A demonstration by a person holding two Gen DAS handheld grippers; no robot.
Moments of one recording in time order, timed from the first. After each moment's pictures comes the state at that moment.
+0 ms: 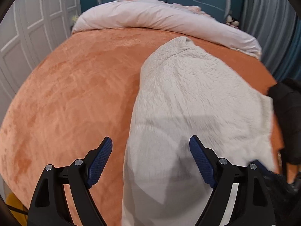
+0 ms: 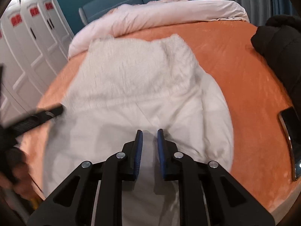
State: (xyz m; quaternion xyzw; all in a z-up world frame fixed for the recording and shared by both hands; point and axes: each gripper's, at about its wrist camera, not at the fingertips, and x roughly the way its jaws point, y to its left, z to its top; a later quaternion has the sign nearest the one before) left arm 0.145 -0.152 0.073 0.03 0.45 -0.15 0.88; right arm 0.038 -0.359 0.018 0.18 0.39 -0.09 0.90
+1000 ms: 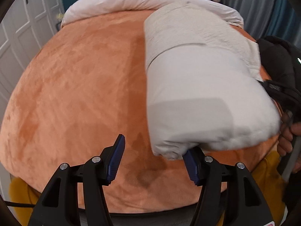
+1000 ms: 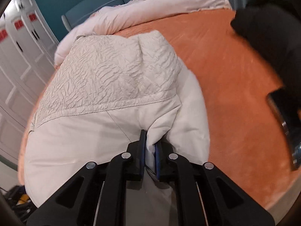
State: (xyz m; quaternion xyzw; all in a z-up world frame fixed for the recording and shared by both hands) left arm 0.043 -0.104 0.049 0.09 0.49 -0.20 0.85; right arm 0.027 -0.393 0.005 0.22 0.40 -0.13 0.88
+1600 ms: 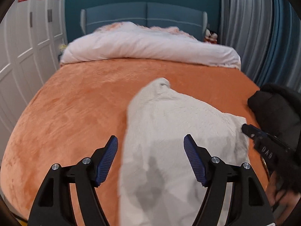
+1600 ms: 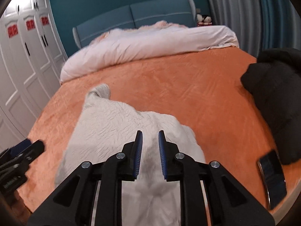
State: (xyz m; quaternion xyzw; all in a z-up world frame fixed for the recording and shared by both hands) left arm 0.146 -0.193 0.137 0.06 0.37 -0.19 0.91; right arm 0.091 -0.389 0.092 0.16 0.33 -0.14 0.92
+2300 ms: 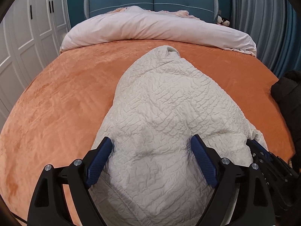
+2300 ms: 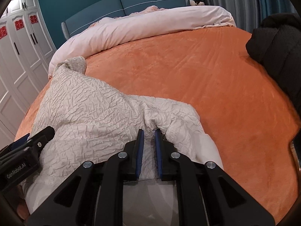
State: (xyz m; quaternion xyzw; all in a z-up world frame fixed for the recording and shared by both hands) left arm 0.185 -0.239 0.042 0.07 0.40 -0.15 0.90; right arm 0.119 -0.410 -0.013 0.19 0.34 -0.15 0.91
